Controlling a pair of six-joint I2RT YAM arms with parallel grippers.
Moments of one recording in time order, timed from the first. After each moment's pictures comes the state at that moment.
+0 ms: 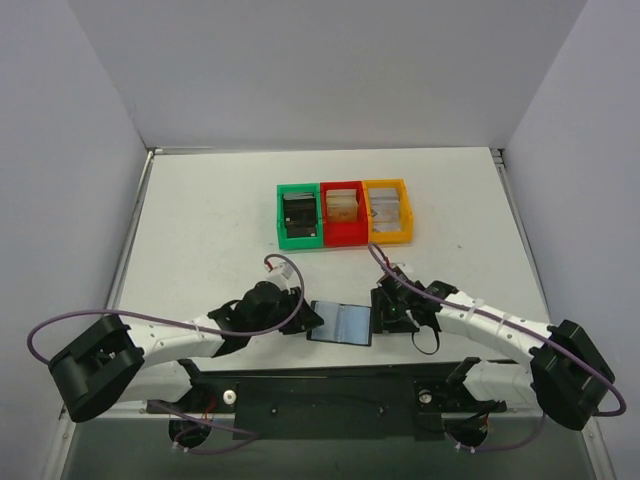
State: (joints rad) left arm -0.91 1.25 0.35 0.33 0.09 -1.00; right arm 0.75 1.17 0.54 -0.55 0.06 0.65
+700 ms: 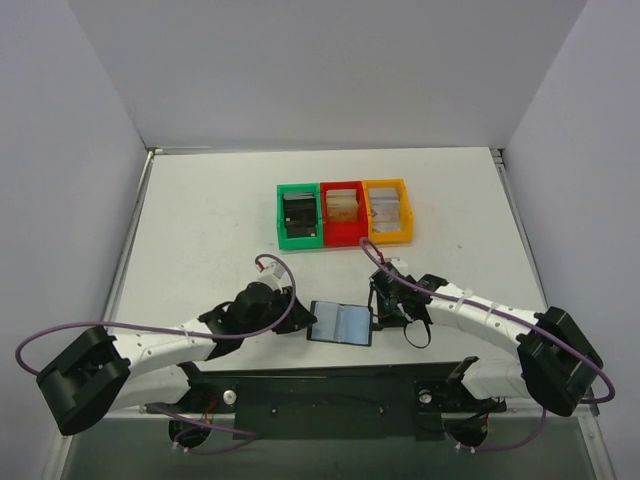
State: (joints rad) left arm -0.89 1.14 0.32 0.26 0.06 -0.99; right arm 0.76 1.27 0.61 -0.55 0.14 0.65
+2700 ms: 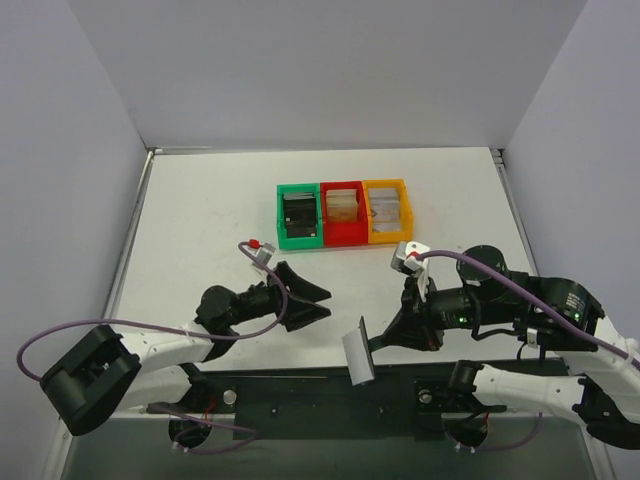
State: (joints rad) left arm -0.78 1.15 0.24 1.23 0.54 -0.99; right arm 1.05 0.86 1.36 -1.09 -0.33 0.25
